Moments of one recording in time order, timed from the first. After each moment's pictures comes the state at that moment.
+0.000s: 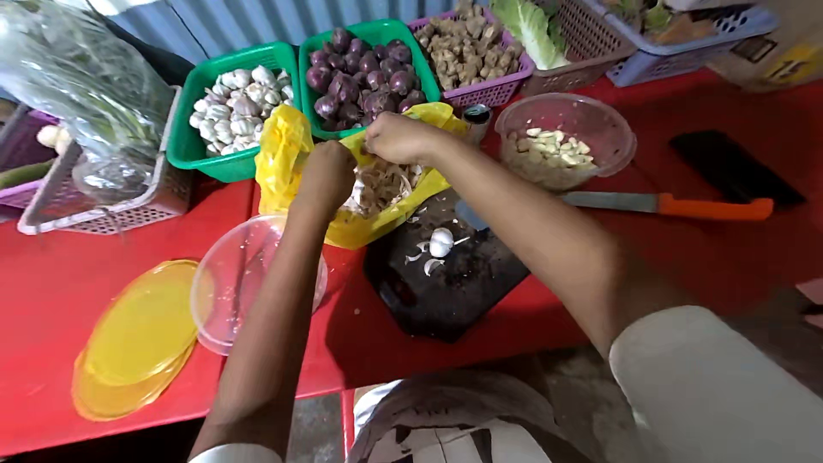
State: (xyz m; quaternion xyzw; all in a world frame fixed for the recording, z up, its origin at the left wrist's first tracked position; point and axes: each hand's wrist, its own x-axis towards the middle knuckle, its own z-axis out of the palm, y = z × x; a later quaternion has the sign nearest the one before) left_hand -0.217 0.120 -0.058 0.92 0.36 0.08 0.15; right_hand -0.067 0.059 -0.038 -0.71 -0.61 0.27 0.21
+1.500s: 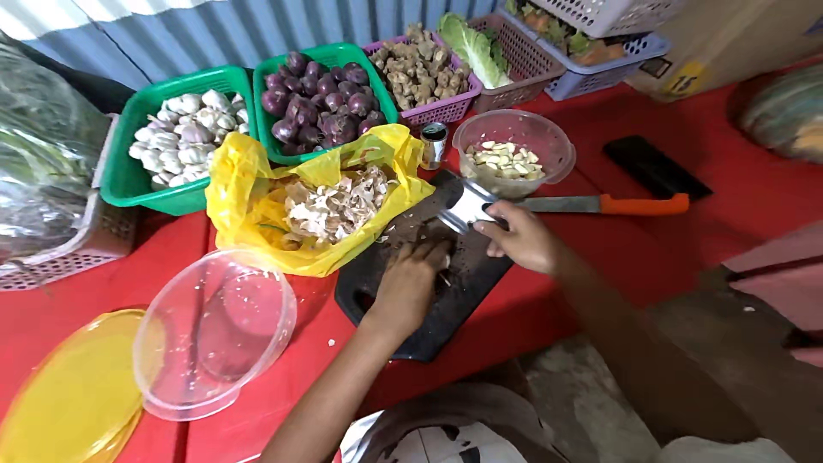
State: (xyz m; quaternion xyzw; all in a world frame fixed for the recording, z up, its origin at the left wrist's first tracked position) left_hand -0.182 -0.030 -0.144 0.95 0.15 0.05 0.25; right_hand 0.009 -0.151 -0.124 -0.83 -0.38 0.26 0.32
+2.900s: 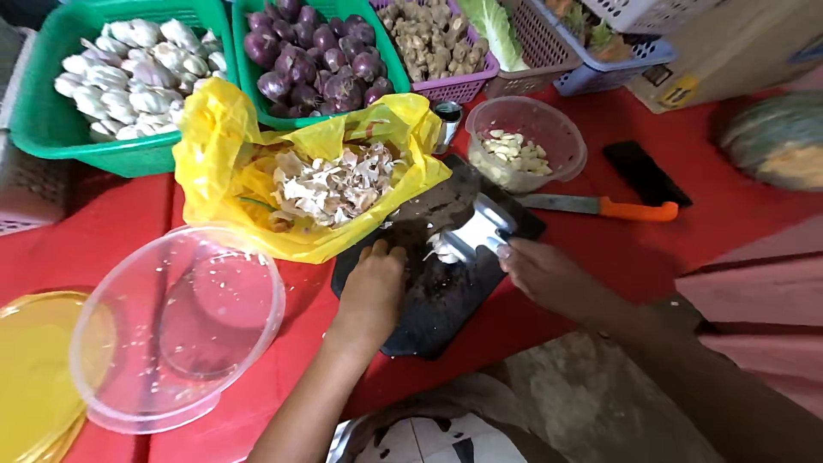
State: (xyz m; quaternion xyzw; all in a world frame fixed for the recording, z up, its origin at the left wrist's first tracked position) left_hand -0.223 -0.008 -0.126 0.92 0.28 -0.02 0.28; right_hand -0.034 -0.184 -0.102 -0.82 -0.42 0.31 0.25
